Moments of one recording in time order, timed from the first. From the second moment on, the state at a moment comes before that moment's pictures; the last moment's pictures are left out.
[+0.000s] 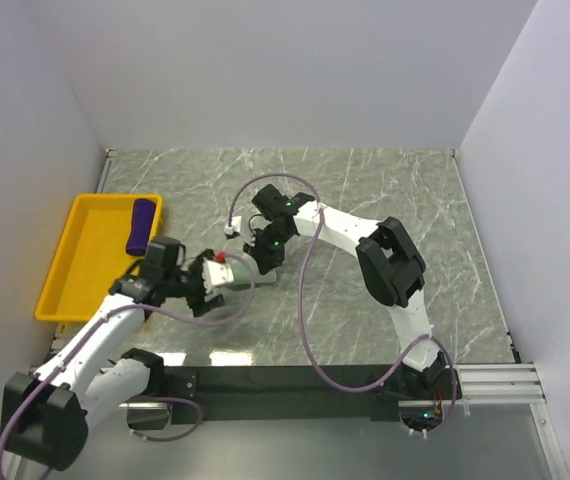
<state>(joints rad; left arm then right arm) -0.26 0.94 0.59 -0.51 0.66 0.85 0.76 2.13 1.68 -0.77 -0.53 -0.63</state>
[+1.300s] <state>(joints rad) -0.56 1.62 0.84 -0.20 0.35 0.98 0.61 2.33 1.97 -1.06 -0.79 -0.56</state>
